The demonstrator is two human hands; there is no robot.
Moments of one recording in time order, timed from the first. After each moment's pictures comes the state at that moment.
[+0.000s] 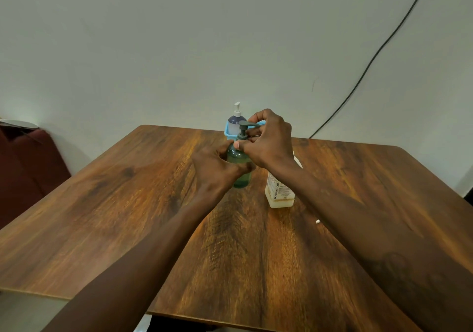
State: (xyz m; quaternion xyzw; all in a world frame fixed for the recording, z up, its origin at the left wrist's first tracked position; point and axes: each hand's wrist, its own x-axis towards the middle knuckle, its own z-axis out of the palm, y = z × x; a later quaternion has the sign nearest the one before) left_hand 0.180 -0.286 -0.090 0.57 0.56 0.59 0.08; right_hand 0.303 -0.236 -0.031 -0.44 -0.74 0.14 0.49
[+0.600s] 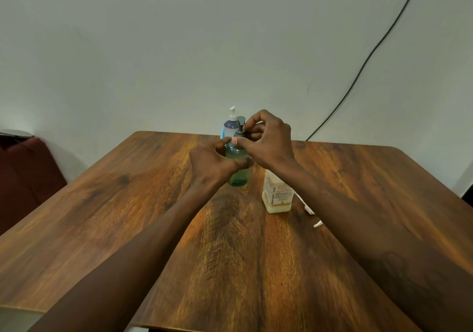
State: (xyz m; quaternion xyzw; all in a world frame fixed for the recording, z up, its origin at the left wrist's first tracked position) left_hand 0.171 -0.257 -0.080 0.59 0.57 0.57 0.06; right_hand 0.313 -0.213 -0.033 -0.37 -0.75 0.16 0.52
